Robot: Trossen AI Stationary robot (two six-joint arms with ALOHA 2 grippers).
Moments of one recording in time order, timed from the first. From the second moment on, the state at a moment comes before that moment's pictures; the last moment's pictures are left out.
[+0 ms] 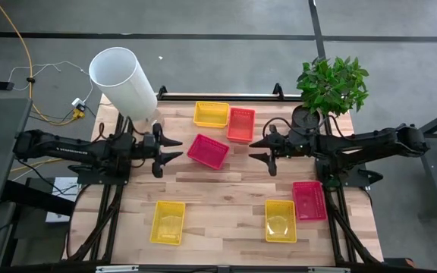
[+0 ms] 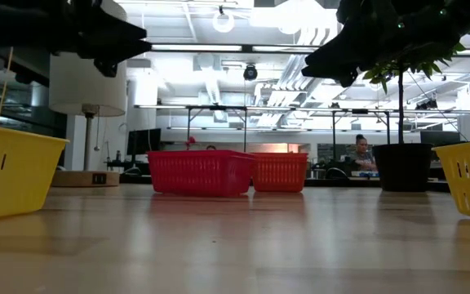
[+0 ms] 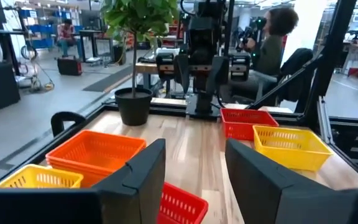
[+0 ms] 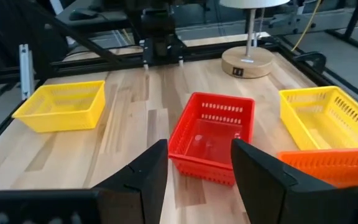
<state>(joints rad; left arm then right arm) 0.12 0.68 0.23 0.43 -0.11 -0.04 -0.06 1.04 0.50 0.25 0.00 0.07</state>
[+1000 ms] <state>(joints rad) 0.12 0.69 0.23 0.46 -0.14 0.08 0.34 1.05 0.88 -0.99 0.12 0.64</state>
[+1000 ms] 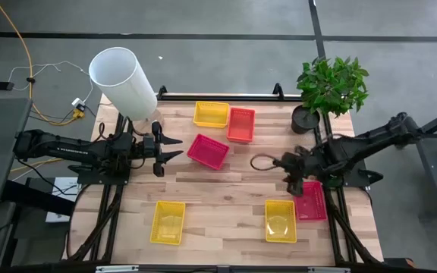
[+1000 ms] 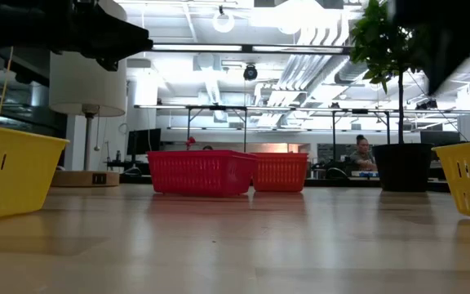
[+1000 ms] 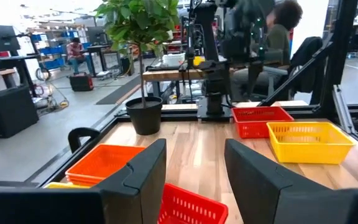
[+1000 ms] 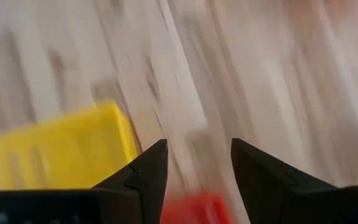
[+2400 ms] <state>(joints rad) 0.12 0.69 0.23 0.43 -0.14 0.08 0.47 1.06 0.66 -1.16 0.07 0.78</state>
